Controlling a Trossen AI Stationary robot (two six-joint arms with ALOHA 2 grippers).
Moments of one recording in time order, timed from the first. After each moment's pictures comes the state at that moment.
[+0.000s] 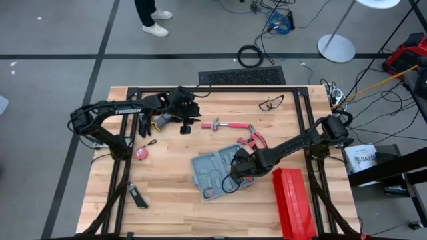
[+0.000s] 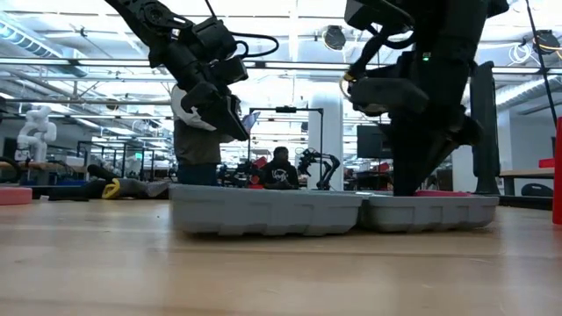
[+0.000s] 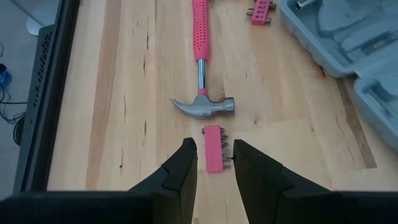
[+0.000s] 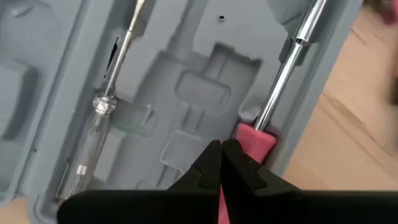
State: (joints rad) left arm 0.48 1.48 0.94 -0.30 0.27 0.56; right arm 0.31 1.80 1.10 -0.67 0.21 1.15
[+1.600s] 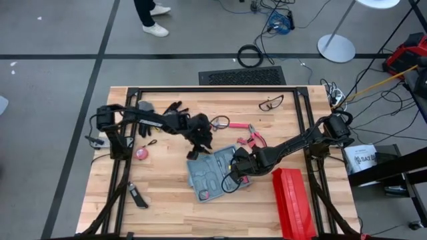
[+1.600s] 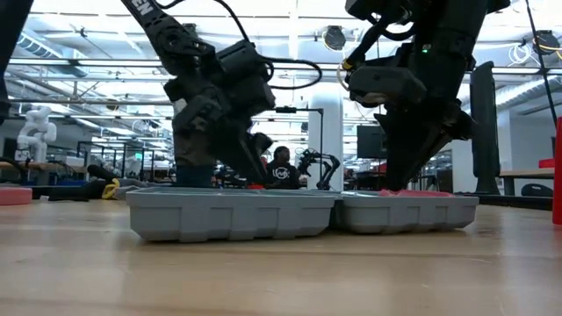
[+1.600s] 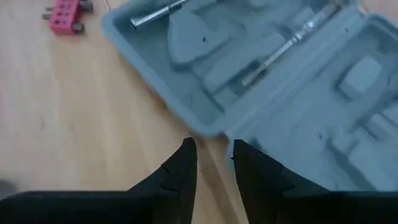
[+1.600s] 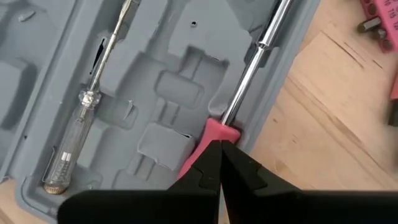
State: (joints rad) left arm 0.22 1.77 0.94 -0.12 0.49 0.43; right arm 0.31 1.76 1.10 -0.65 0.24 1.10
